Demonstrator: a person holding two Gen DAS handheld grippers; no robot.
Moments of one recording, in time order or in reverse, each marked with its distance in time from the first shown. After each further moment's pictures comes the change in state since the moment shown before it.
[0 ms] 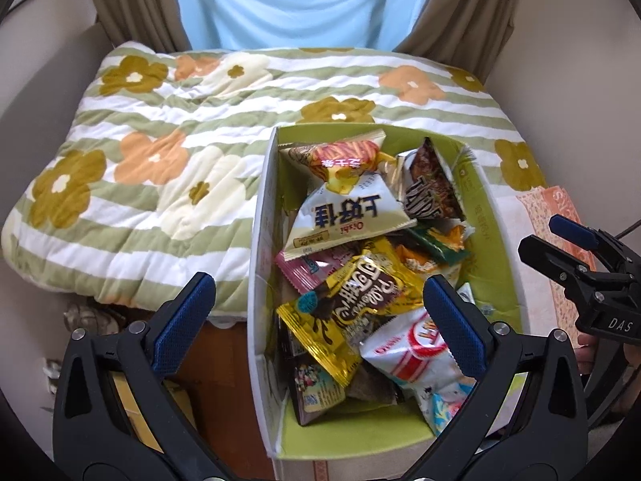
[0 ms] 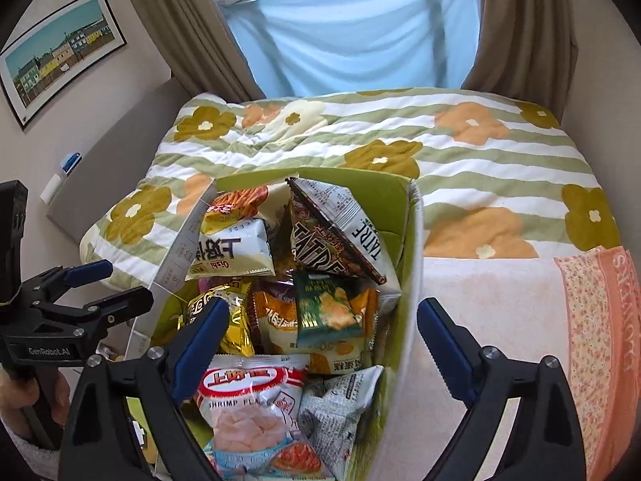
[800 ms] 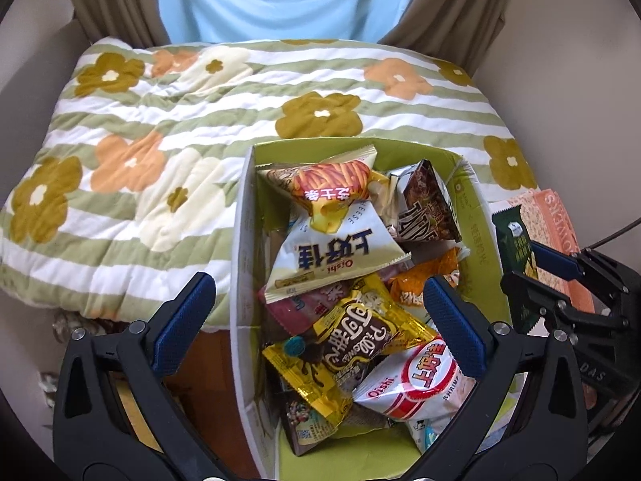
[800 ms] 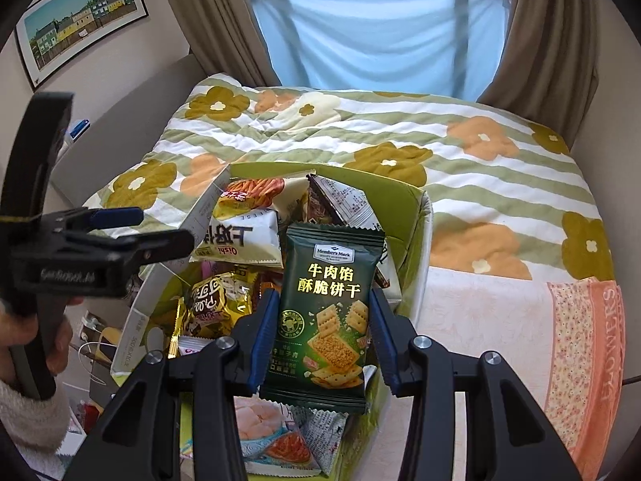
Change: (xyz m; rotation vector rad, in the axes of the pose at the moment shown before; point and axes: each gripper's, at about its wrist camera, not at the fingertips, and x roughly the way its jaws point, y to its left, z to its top) left arm 0.034 0.004 0.037 0.013 0.057 -0.072; right arm 0.007 0.014 0.010 -0.114 0.053 -0.006
